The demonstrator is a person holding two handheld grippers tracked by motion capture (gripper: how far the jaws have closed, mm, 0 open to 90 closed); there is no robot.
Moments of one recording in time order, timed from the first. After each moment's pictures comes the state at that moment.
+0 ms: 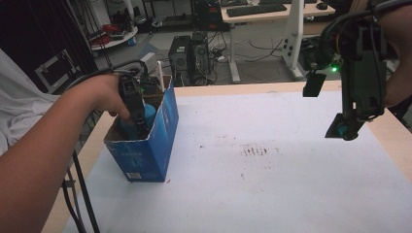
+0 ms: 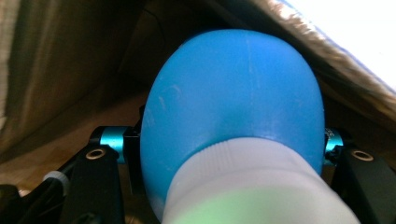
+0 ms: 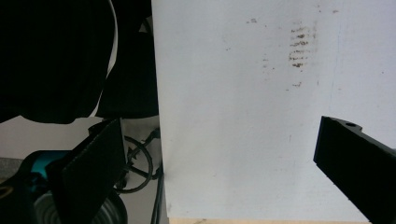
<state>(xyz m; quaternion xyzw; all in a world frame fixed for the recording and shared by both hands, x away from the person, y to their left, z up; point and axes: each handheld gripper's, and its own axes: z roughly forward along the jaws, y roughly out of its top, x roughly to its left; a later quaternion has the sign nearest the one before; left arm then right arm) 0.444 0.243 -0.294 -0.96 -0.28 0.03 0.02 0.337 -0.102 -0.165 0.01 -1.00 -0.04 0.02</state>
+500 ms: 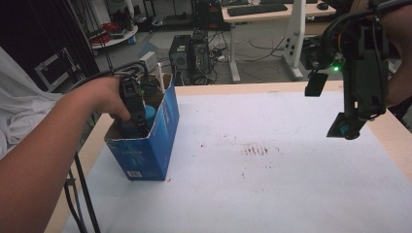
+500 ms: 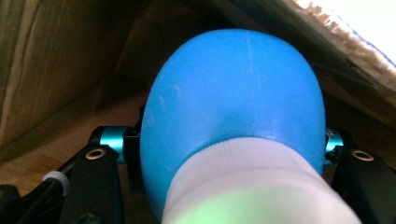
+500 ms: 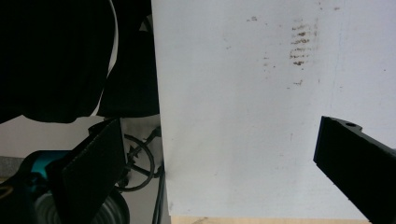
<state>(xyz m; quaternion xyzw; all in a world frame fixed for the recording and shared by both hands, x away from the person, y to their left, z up) 0.443 0.247 -0.296 -0.96 -0.28 0.03 0.01 0.337 -0.101 -0.165 0.01 -1.00 -0.04 0.02</state>
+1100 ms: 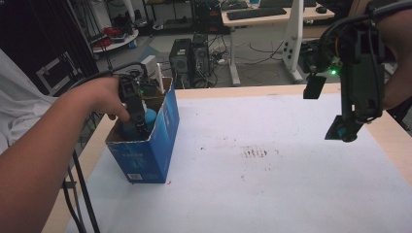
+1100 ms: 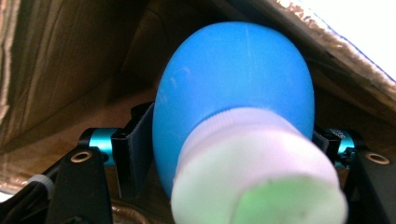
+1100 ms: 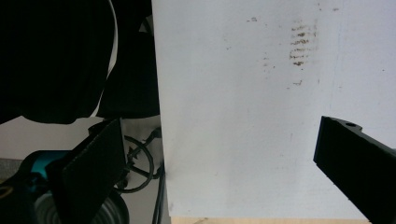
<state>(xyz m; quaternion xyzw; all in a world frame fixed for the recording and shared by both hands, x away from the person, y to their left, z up) 0.440 0.247 -0.285 -0.96 -0.29 0.02 0.01 0.334 -0.103 -0.164 0.01 -1.00 -0.04 0.02</state>
